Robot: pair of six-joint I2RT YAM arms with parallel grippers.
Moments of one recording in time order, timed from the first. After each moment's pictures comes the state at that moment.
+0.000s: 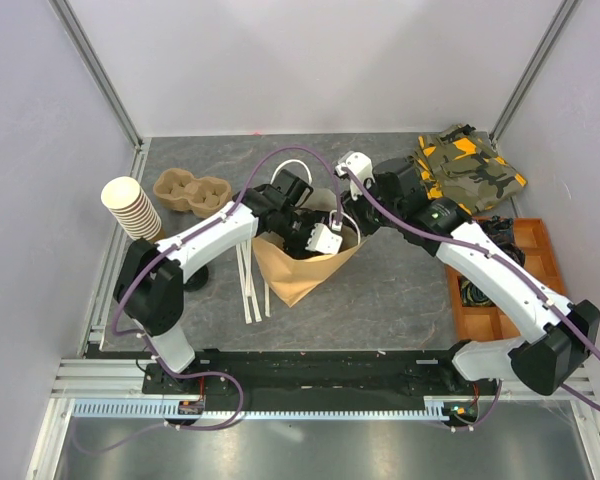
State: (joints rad) left arm -0.67 1.73 1.36 -0.69 0.55 1.28; right arm 0.63 1.32 1.30 -0.61 -0.12 -0.11
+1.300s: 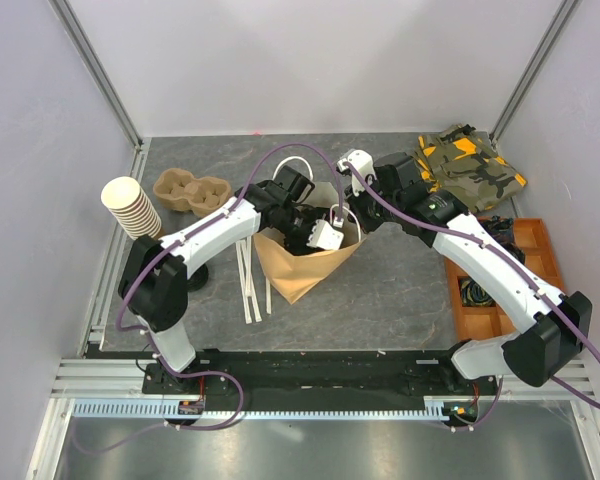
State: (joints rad) left arm -0.66 1.76 1.41 -0.72 0.54 1.30; right arm 0.58 1.37 1.33 -0.64 -0.16 -0.12
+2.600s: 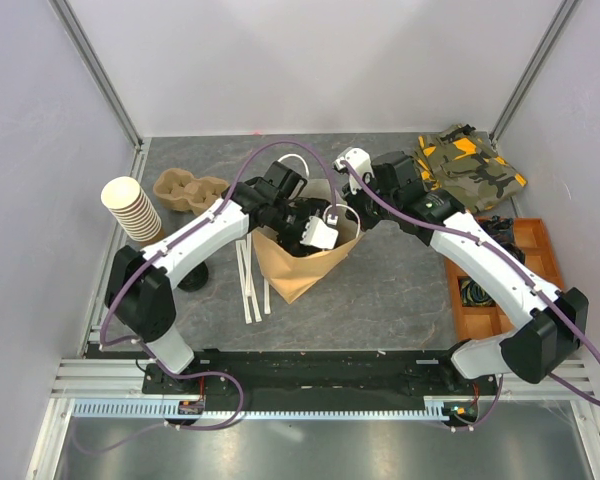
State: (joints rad) left arm -0.65 1.67 1.41 -0.76 0.51 1.30; right arm 0.58 1.39 1.33 -0.61 -0.16 -0.13
